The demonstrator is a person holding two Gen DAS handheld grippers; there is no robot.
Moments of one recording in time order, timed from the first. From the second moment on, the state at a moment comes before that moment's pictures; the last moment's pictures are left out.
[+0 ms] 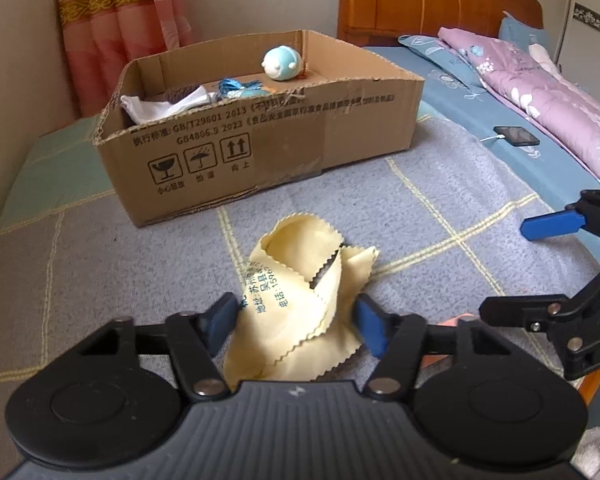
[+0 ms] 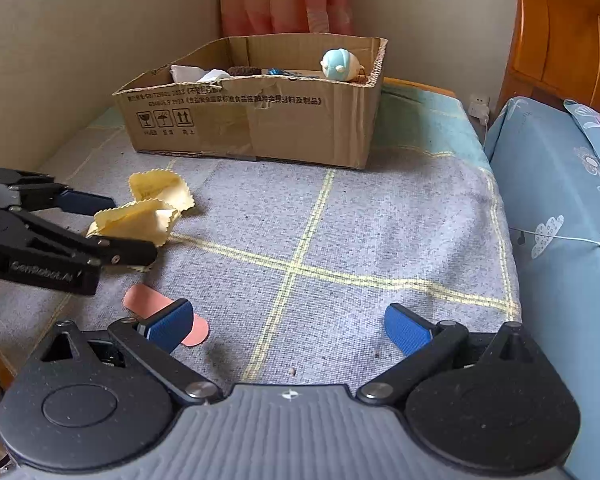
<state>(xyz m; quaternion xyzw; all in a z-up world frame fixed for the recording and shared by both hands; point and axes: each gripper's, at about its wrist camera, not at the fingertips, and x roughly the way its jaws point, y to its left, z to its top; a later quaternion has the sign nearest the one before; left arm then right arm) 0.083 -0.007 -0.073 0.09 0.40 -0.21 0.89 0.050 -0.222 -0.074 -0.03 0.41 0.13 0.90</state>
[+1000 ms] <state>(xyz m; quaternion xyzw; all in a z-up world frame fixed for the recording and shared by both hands) 0.080 0.029 -0.070 0.05 0.40 -0.16 0.90 0.048 -0.148 -0.072 -0.14 0.46 0.38 0.79</state>
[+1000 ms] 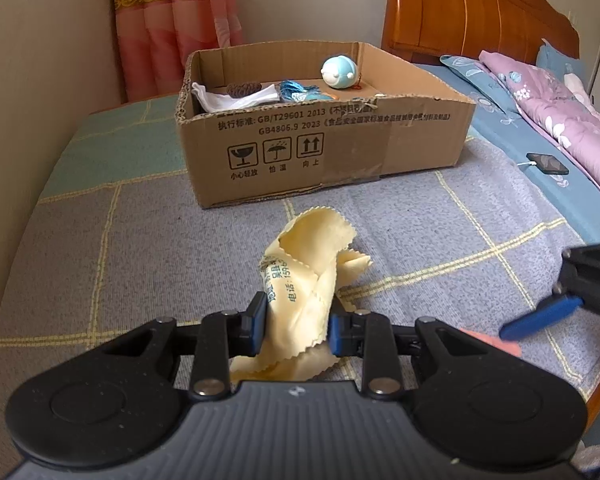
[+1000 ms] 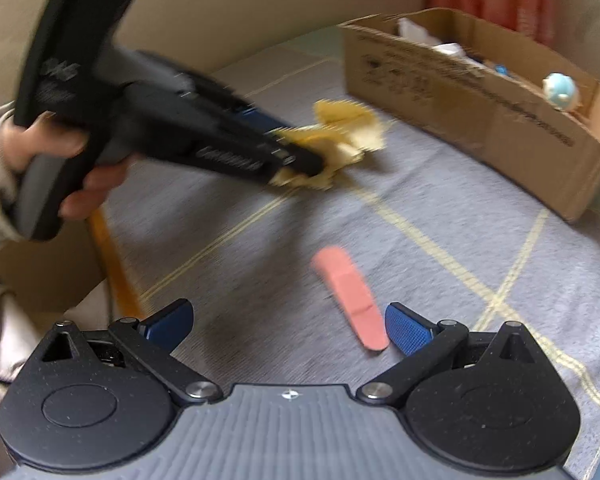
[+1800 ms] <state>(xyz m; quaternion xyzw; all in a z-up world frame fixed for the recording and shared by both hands) 0.078 0.031 -0.071 0.04 0.40 -0.16 0.90 0.051 -0.149 -0.065 -0.16 0.43 0.31 0.84</state>
